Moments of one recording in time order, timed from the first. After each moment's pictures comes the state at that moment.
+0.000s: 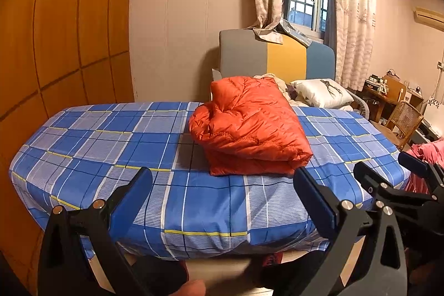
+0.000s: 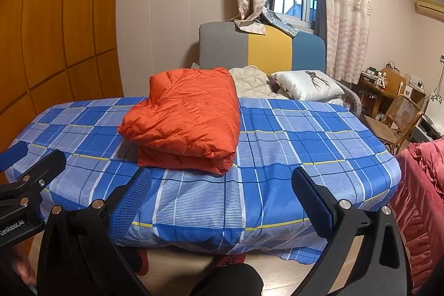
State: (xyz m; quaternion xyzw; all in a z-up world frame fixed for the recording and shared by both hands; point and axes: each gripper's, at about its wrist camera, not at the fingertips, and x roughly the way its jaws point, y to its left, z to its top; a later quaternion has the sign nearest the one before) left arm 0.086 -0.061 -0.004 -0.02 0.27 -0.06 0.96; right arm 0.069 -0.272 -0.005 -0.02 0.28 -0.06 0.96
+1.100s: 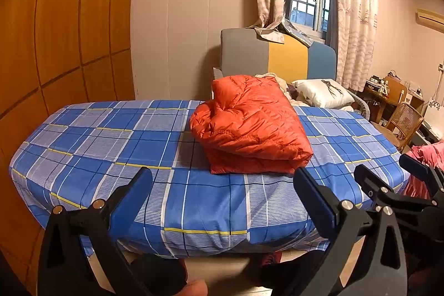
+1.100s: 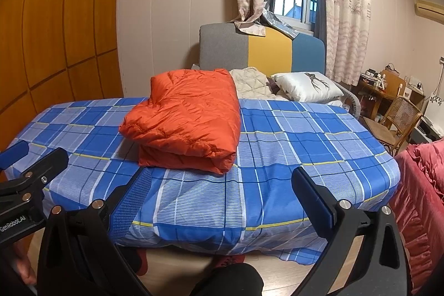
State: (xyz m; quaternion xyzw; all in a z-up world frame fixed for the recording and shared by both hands) left arm 0.085 -0.061 -0.006 -0.02 0.27 -0.06 0.96; right arm 0.068 -0.266 -0.006 -0.03 0.27 -0.06 0.96
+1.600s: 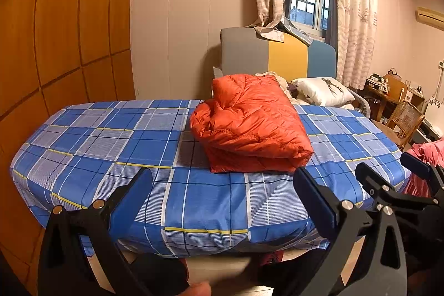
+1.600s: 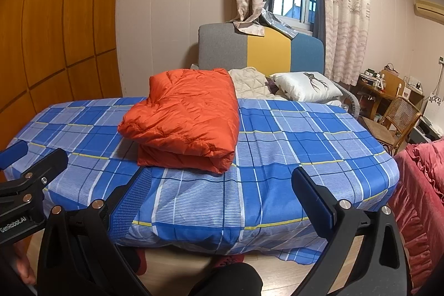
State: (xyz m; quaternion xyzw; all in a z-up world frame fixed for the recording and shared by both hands) left arm 0.082 -0.062 -0.006 -0.01 0.27 -0.05 0.96; right arm 0.068 -0.266 -0.009 -0.03 0.27 -0.07 0.96
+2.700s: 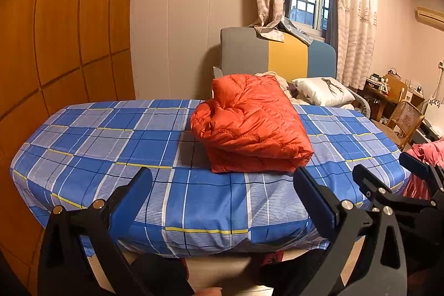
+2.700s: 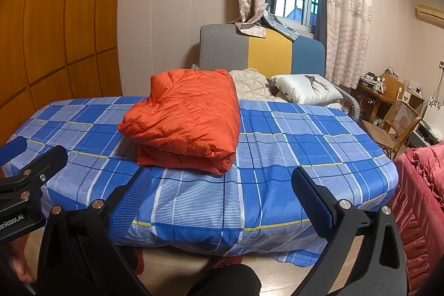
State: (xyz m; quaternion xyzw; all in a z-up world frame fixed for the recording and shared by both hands) left arm 0.081 -0.067 -0.002 -0.02 0.27 -0.05 0.96; right arm 0.066 -0.266 -0.009 -0.03 0.27 -0.07 0.96
